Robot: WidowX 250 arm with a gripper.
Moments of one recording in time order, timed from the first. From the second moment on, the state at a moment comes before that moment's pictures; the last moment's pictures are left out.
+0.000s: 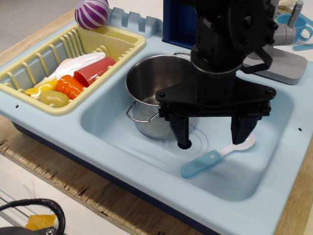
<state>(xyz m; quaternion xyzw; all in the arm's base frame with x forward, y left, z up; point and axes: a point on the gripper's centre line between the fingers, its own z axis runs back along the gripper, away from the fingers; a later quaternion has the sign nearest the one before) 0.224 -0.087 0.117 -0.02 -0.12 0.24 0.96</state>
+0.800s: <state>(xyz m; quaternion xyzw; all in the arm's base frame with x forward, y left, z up) 0.224 -0.080 0.094 -0.02 -0.05 0.16 0.99</state>
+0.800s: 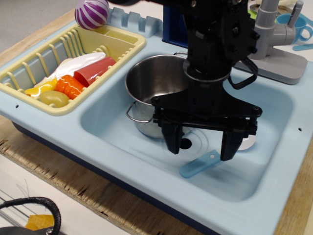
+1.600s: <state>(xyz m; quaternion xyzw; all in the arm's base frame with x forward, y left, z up) 0.215 -0.082 0.062 -0.04 -0.05 0.14 0.99</state>
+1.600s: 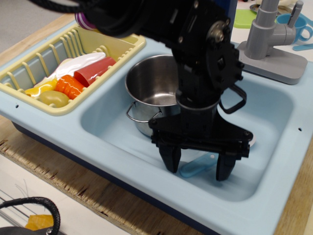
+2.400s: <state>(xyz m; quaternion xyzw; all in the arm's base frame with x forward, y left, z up) 0.236 -0.082 0.054 -0.06 -0.09 0.12 0.99</state>
